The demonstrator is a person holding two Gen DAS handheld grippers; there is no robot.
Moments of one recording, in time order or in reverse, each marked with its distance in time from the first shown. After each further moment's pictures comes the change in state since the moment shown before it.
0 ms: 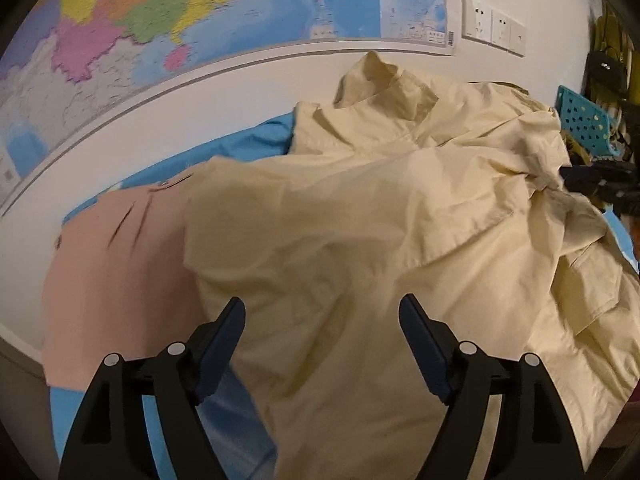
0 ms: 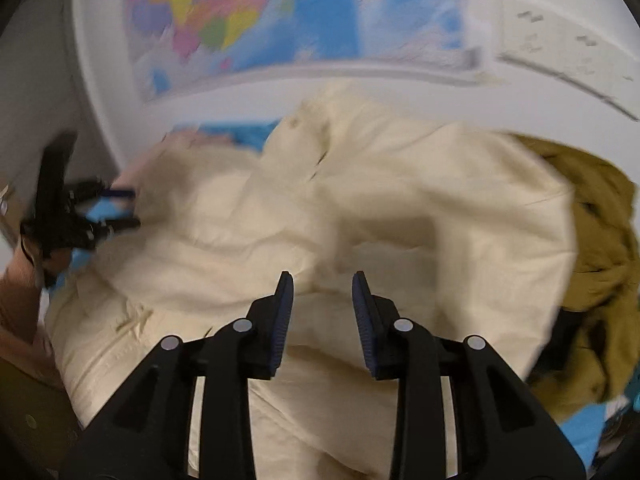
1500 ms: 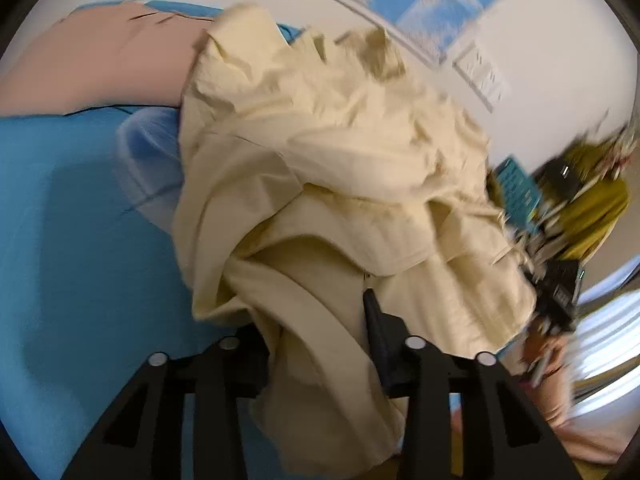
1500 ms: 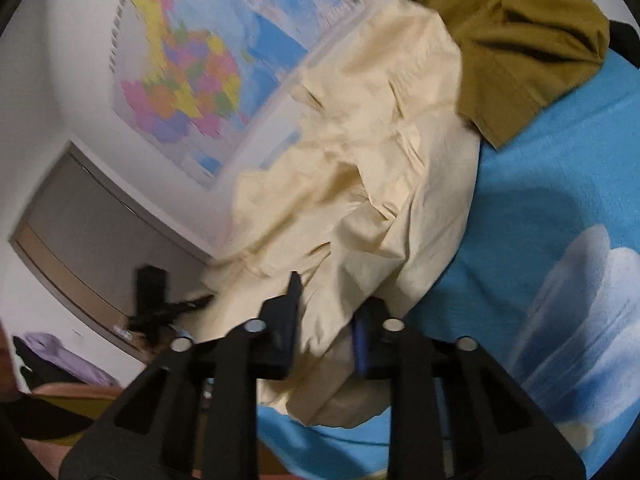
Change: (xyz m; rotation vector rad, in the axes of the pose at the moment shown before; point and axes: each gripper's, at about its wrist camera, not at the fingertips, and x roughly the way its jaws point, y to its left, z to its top) left arm -0.067 0.002 -0.128 -0.483 0.101 -0.454; right arm -0.110 -0.026 -0.147 0.559 -0.257 0.469
